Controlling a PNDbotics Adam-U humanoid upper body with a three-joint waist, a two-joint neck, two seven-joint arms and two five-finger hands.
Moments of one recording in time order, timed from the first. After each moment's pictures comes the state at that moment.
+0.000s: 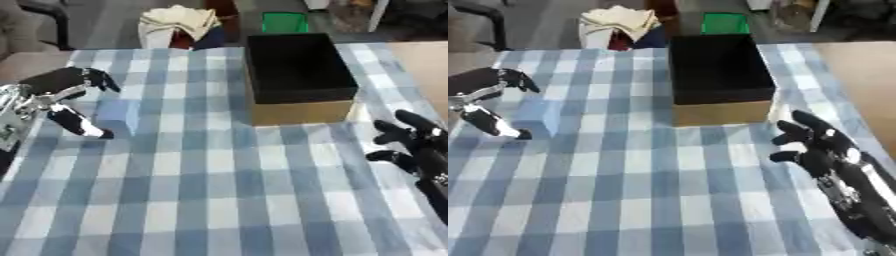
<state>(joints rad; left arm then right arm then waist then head) -0.71 0.70 -0.11 -0.97 -0.83 -0.59 -0.21 -0.10 -0.29 0.13 -1.98 -0.26 -0.10 0.37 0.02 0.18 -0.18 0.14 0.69</state>
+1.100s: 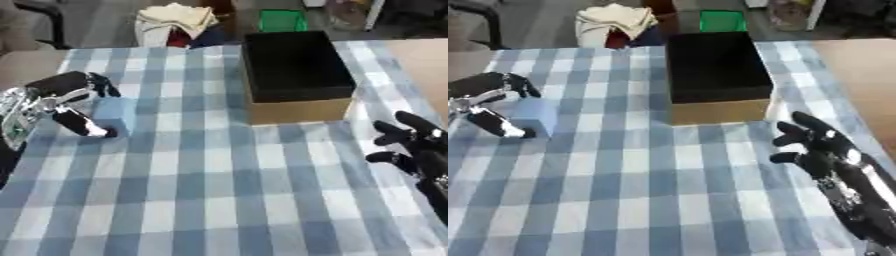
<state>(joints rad) -0.73 0.68 -0.10 -0.89 -0.86 -0.60 -0.23 -0.10 -0.28 0.13 -1.98 -0.26 -0.10 0.38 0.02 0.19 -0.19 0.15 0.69</state>
